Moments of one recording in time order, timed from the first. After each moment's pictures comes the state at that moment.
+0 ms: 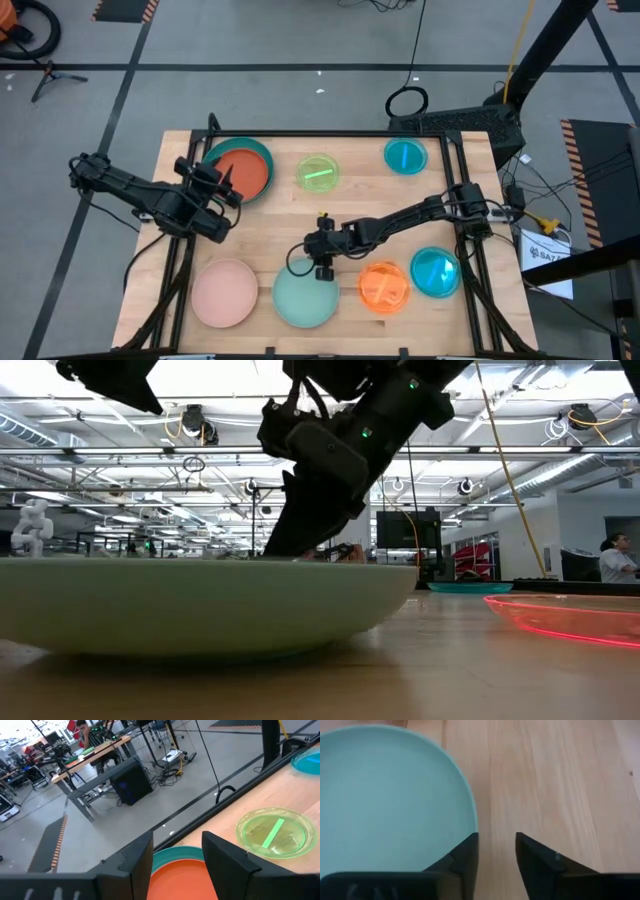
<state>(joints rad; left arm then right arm) -0.37 1.07 1.02 -1.49 -1.25 -1.19 0.19 2.01 1.29 -0.16 0.08 0.20</state>
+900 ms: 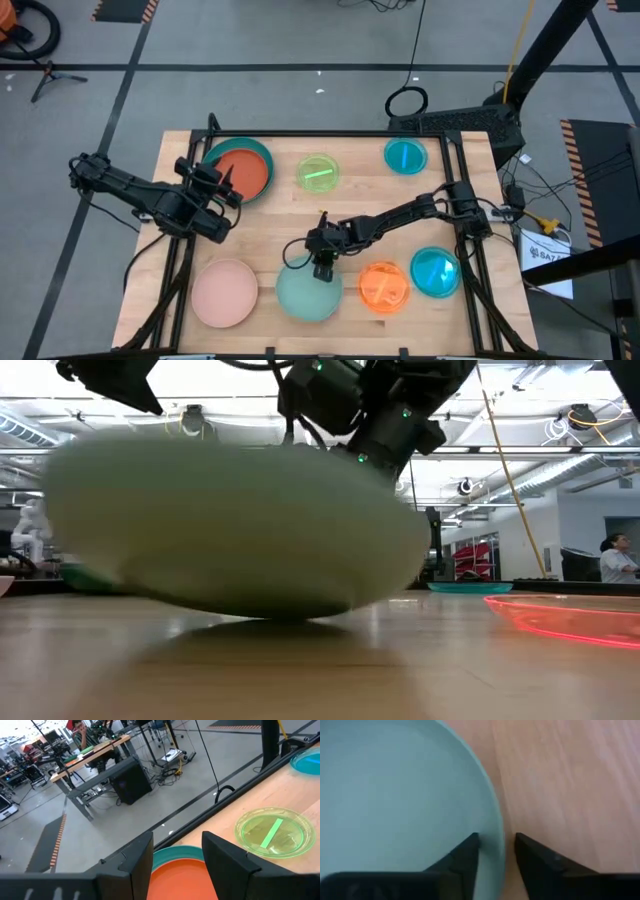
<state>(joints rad) -0.37 1.07 1.02 -1.49 -1.25 -1.19 0.16 2.09 1.30 -0.19 -0.08 0.43</state>
